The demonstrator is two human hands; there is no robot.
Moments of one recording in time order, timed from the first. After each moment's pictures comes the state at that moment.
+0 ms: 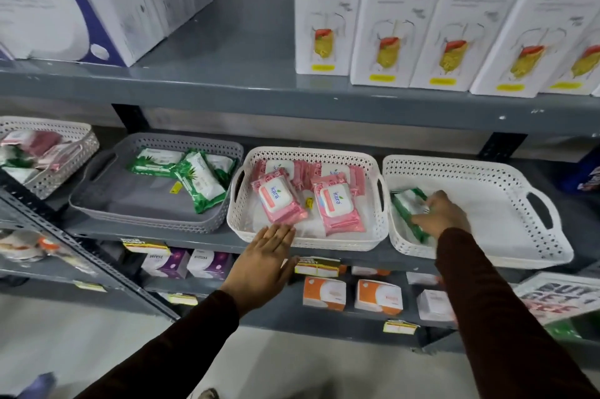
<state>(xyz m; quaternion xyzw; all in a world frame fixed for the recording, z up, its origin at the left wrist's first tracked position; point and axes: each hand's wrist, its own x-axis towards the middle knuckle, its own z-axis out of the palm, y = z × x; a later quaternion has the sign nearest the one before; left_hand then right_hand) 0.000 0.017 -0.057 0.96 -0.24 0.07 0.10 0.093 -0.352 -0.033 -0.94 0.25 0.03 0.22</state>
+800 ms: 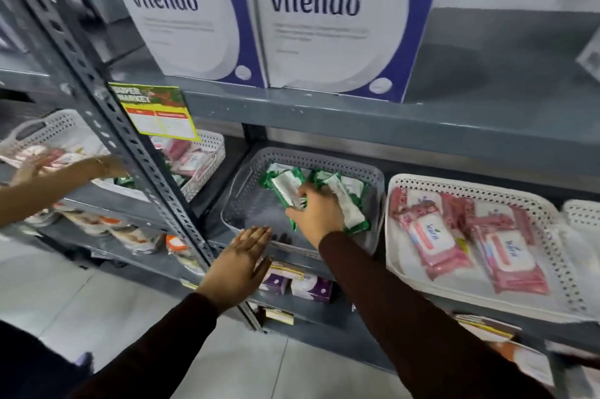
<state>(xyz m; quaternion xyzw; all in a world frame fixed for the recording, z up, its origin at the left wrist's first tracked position) 0.021 0.348 -0.044 0.99 -0.10 0.04 0.10 0.135 0.176 -0.013 -0.94 -0.11 0.01 0.33</state>
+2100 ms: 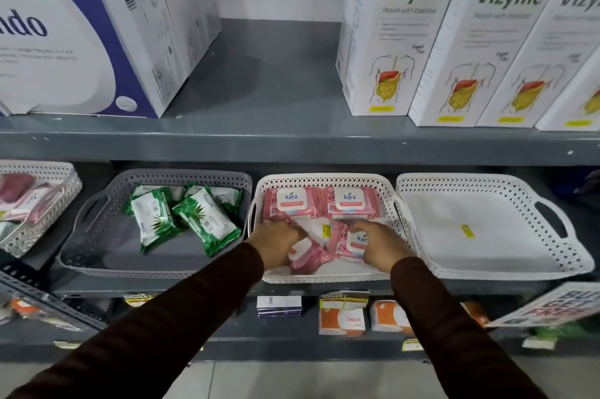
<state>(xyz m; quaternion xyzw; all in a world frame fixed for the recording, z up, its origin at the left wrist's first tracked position) 0.134 0.060 -0.021 0.93 -0.36 -0.05 -0.03 0.093 -0.188 -0.019 -0.96 0.03 0.11 0.24</state>
